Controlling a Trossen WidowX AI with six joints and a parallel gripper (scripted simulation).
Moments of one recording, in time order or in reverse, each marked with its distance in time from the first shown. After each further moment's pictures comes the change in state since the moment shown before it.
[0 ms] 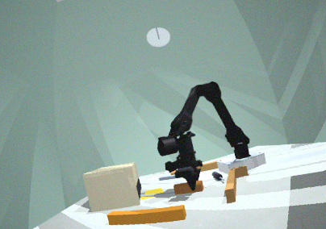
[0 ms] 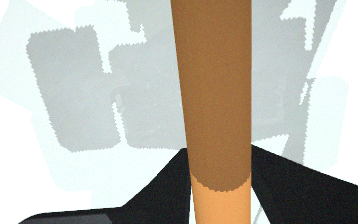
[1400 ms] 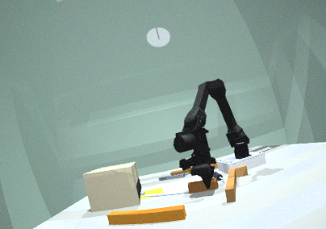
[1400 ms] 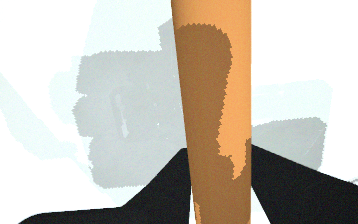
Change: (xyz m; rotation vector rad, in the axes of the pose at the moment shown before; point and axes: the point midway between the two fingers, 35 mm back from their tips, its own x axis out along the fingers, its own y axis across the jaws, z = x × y) arm 0.000 0.005 -0.059 -0.001 0.004 0.000
